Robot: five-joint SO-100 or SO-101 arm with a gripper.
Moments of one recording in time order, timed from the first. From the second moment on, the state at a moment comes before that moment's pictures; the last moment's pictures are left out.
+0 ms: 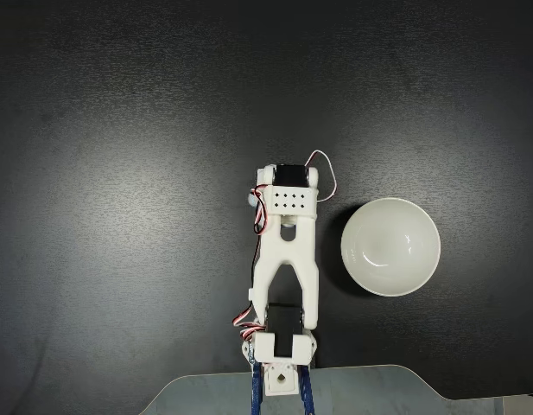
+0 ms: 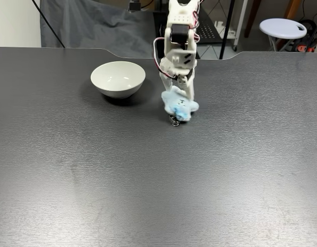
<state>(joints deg) 8.1 84.9 99.6 79.2 -73.3</state>
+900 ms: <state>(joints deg) 7.8 108.3 99.6 79.6 -54.7</state>
